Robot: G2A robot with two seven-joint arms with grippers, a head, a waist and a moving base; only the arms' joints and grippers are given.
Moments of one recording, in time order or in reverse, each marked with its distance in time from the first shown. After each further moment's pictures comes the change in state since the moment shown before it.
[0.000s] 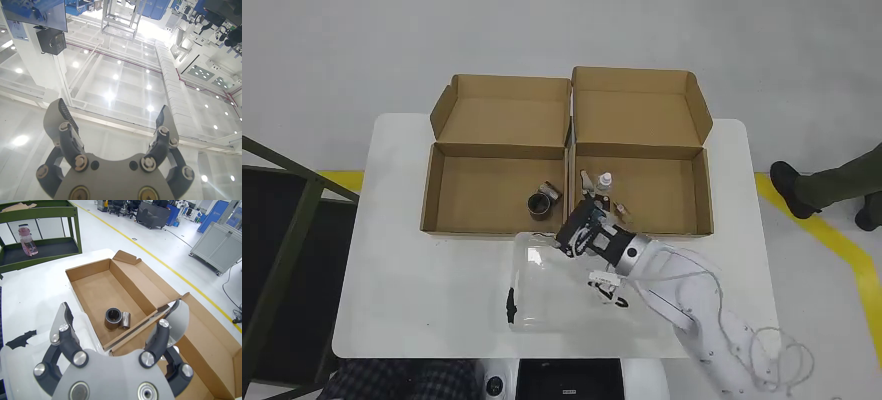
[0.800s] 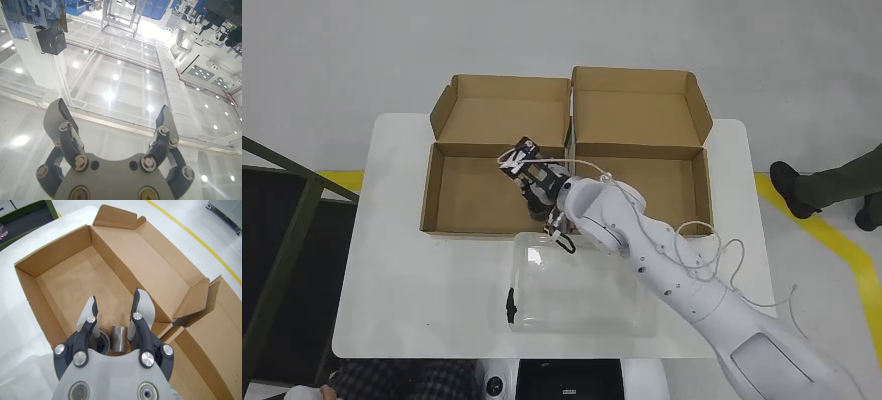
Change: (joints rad) left arm 0.000 0.000 0.000 0.000 0.000 0.000 0.000; right arm 0.578 -0.143 -0.373 0.535 0.268 0.283 0.254
